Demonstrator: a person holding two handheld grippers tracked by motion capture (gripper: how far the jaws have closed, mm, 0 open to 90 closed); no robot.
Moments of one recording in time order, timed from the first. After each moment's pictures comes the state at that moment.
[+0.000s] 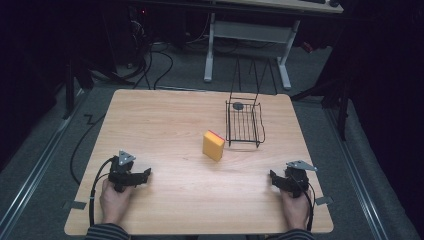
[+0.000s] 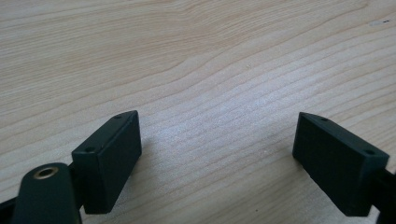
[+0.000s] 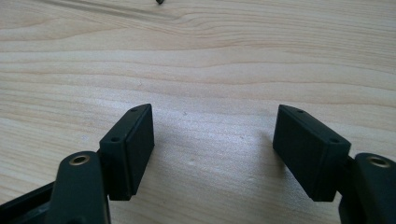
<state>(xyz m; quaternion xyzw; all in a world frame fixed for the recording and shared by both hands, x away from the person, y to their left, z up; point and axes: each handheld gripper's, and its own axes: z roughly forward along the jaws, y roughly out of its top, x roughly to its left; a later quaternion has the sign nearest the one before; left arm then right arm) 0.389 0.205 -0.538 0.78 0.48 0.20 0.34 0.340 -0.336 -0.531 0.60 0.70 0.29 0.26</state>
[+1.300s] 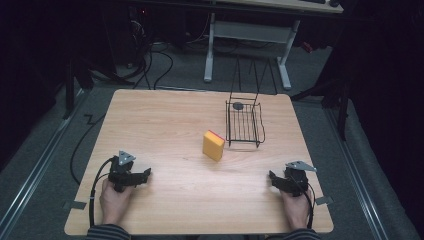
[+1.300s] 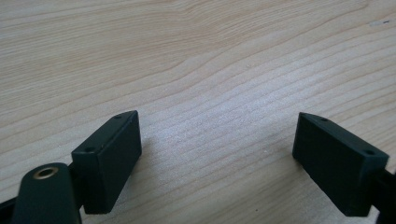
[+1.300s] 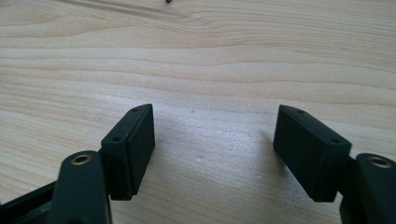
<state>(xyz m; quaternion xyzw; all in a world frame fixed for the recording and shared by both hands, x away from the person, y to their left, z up) 0.389 0.205 -0.537 0.78 0.48 0.20 0.34 0.338 -0.334 -0.530 0.59 0.70 0.30 0.26</state>
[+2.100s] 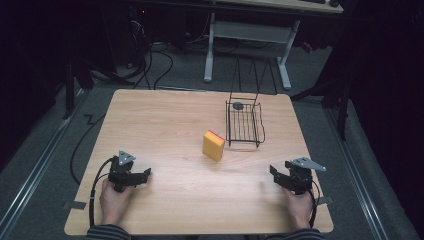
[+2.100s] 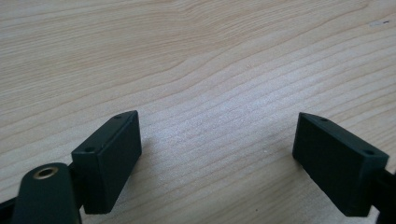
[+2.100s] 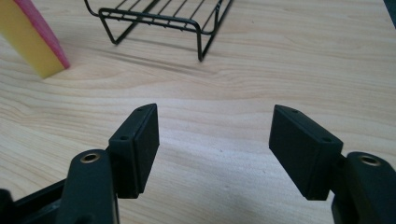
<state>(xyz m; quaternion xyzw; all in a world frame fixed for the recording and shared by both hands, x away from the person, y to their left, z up) 0.389 0.205 -0.537 0.78 0.48 0.20 0.34 0.329 -0.330 -0.494 0.56 0.70 0.37 0.26</state>
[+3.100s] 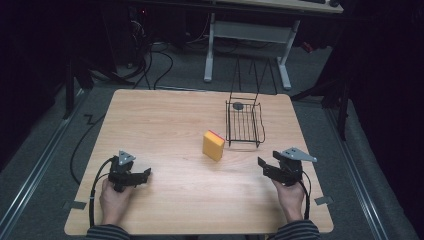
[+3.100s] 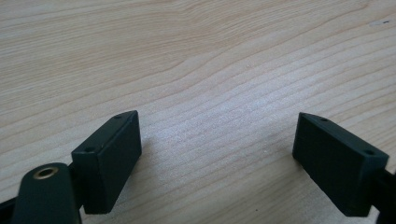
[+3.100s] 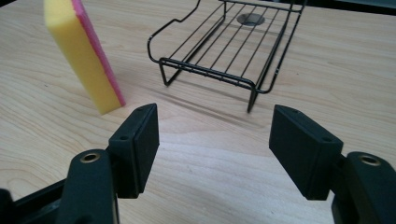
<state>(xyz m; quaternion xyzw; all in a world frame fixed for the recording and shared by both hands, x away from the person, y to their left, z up) 0.389 0.205 -0.537 0.78 0.48 0.20 0.34 0.344 -0.296 -0.466 0.50 0.72 0.41 0.26</state>
